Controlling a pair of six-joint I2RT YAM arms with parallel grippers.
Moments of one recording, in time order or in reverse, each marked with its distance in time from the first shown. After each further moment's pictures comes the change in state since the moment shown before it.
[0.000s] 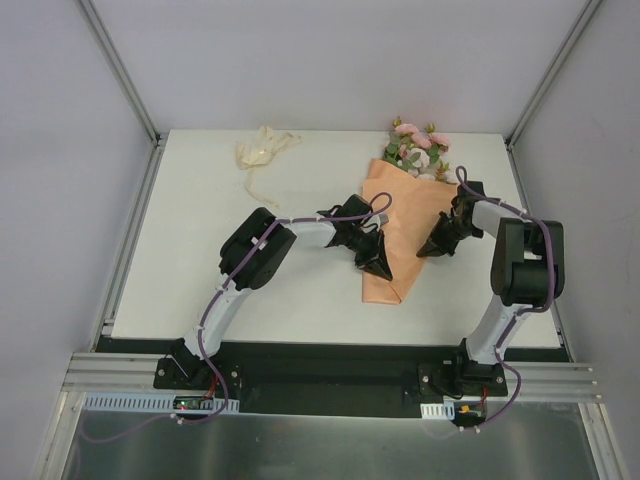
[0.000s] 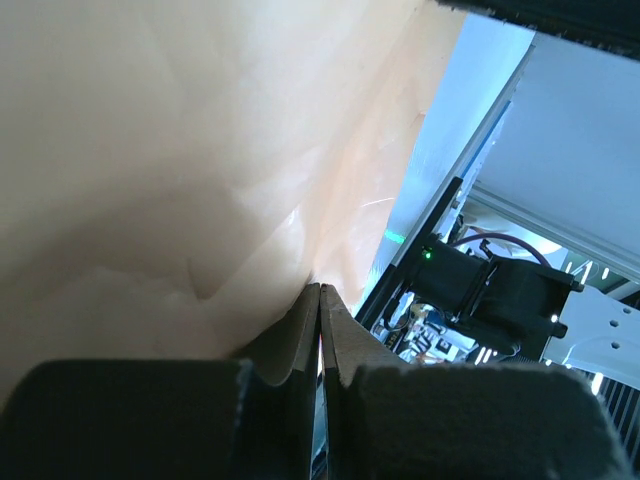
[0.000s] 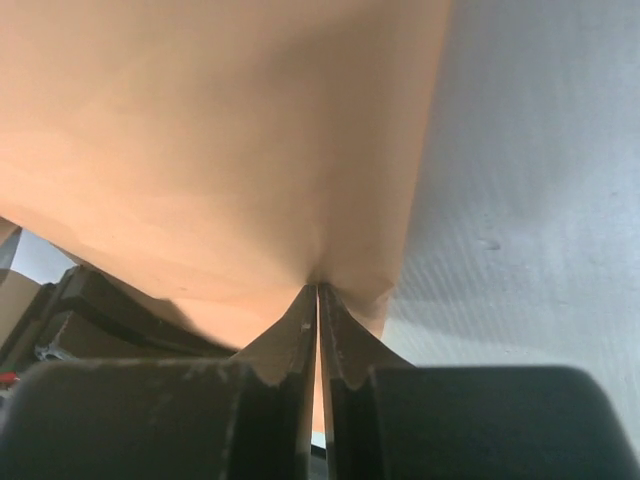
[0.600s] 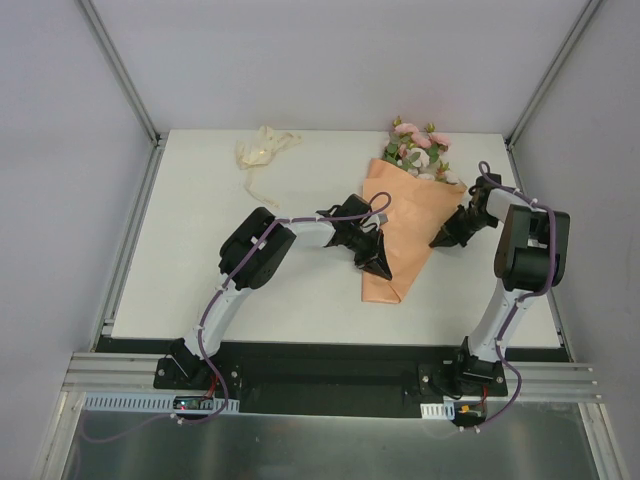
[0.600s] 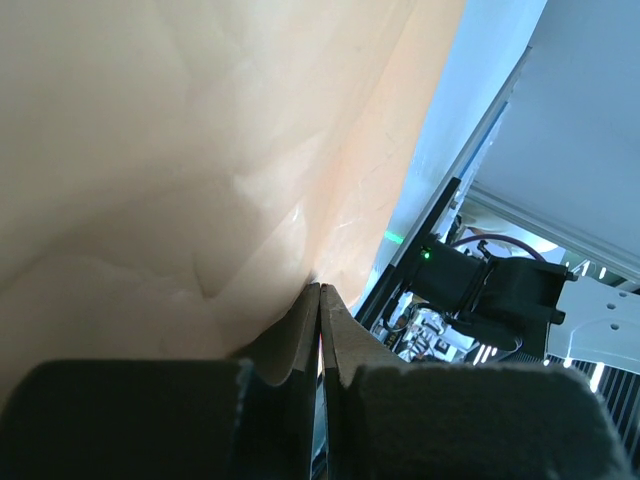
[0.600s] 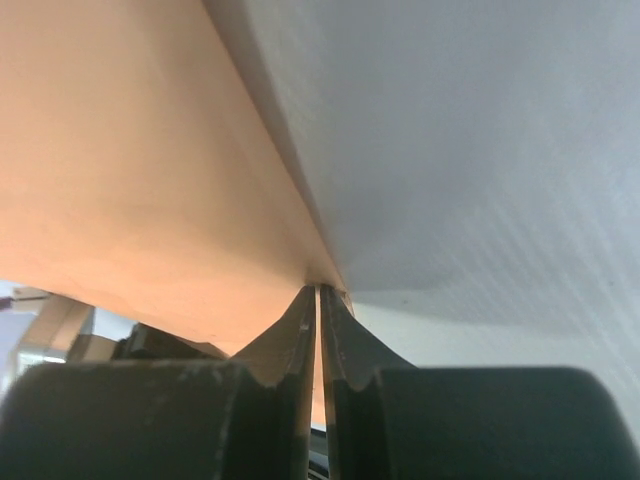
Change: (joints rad) left arm 0.006 0.000 -0.003 0.004 0.006 0.000; right arm -0.114 0.123 0.159 -0.111 -0.005 0.088
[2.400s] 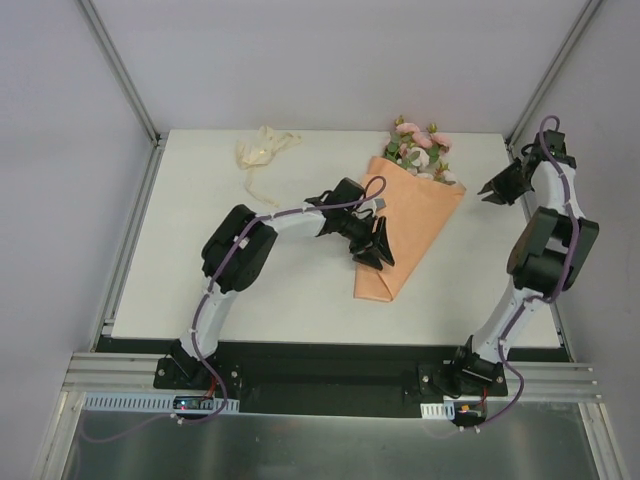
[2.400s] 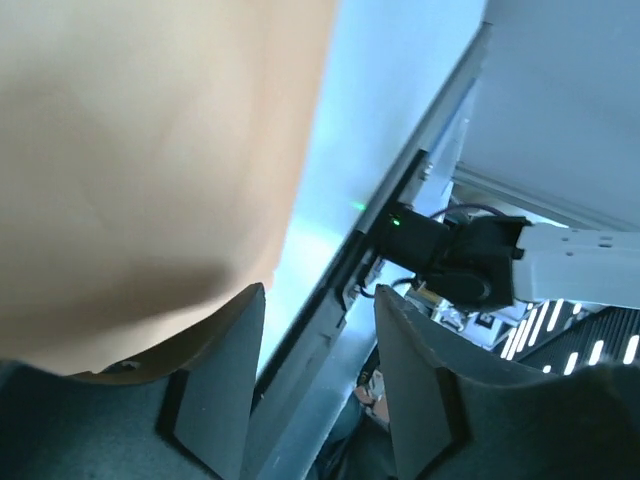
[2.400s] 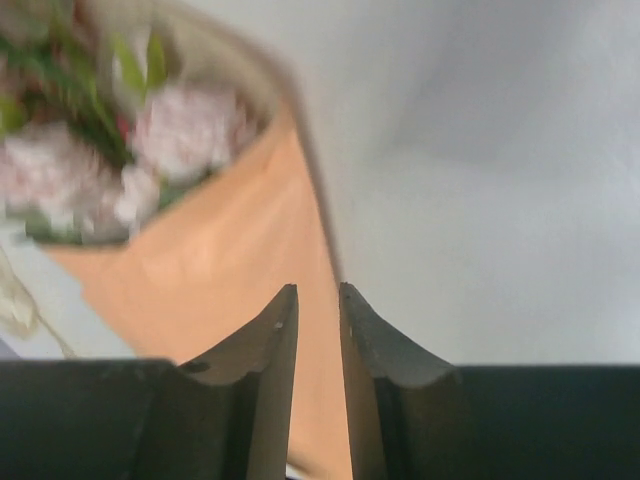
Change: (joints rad) left arm 0.027 -0.111 -0.020 -0.045 0.061 0.036; right arm -0.202 0.169 0.583 -0.100 0.114 -0.009
